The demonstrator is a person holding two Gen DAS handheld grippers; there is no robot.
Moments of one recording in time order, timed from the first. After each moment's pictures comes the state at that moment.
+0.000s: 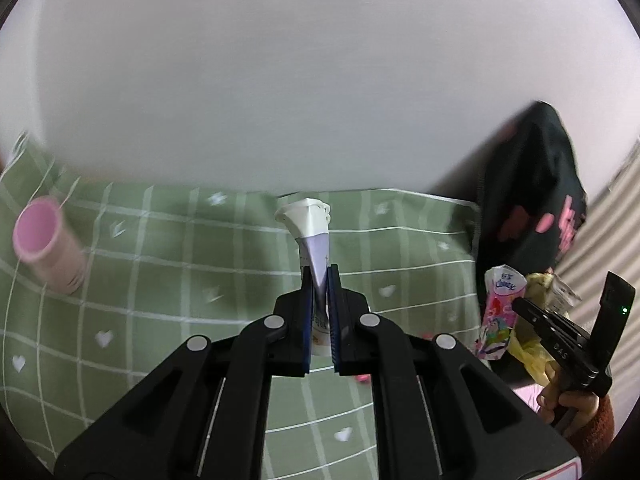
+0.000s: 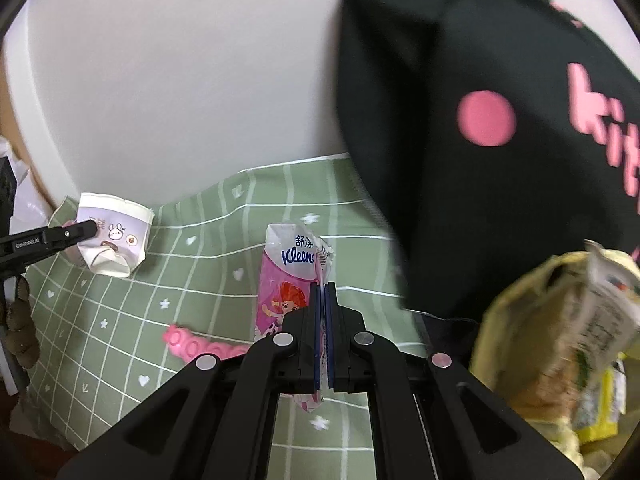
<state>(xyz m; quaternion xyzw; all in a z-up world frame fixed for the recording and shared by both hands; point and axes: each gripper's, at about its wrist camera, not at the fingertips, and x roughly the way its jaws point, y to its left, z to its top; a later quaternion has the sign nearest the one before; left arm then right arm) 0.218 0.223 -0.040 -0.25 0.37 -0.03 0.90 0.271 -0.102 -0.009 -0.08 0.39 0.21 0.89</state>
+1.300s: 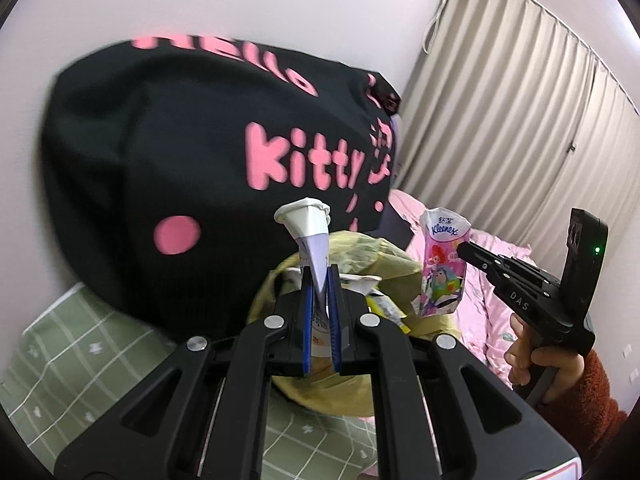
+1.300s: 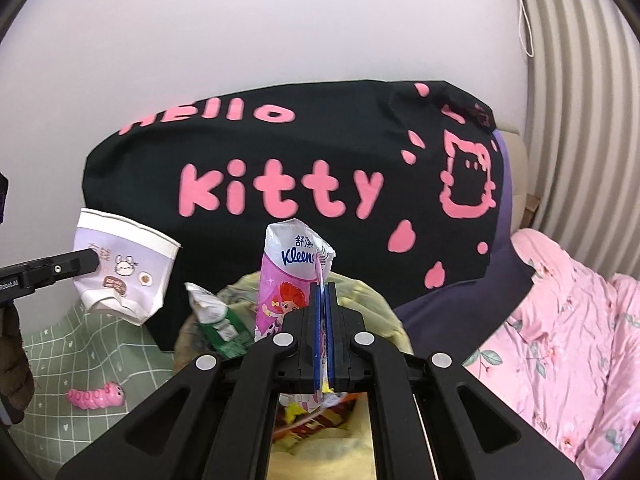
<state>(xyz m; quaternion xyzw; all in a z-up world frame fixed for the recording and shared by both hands) 0.299 -0.099 0.088 -0.05 0.31 -0.38 0.87 0.206 -0.360 0.084 0.02 0.26 -0.05 0.96</state>
